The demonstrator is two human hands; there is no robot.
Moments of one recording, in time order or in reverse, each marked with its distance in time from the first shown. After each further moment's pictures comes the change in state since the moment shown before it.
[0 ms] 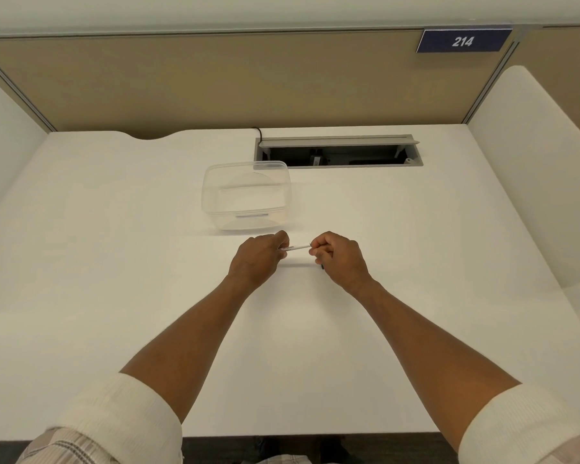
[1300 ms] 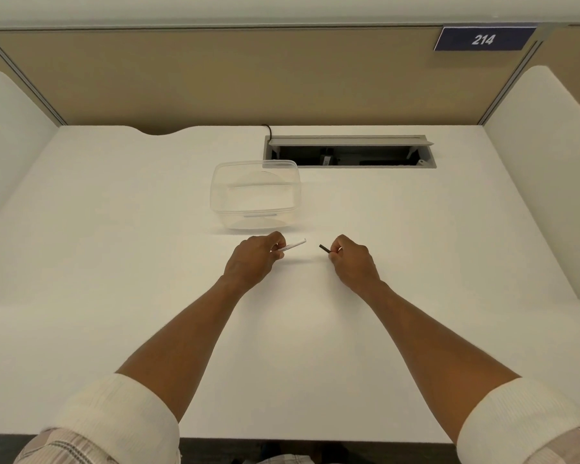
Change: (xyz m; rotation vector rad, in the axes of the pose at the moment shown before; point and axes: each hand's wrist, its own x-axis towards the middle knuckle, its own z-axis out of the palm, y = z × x) left_hand -0.004 -0.018 -0.011 -0.175 -0.059 -0.149; right_hand 0.015 0.015 0.001 -0.336 -0.015 0.124
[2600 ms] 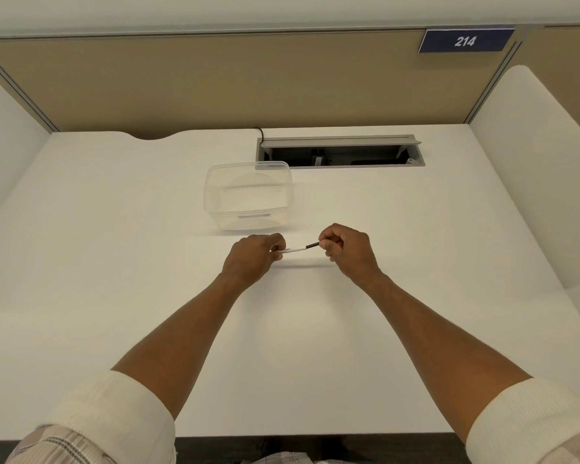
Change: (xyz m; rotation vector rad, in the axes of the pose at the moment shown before) left_hand -0.001 0.011 -0.002 0.082 -0.025 0.038; right_hand -0.009 -0.013 -0.022 0.407 0.044 -0.176
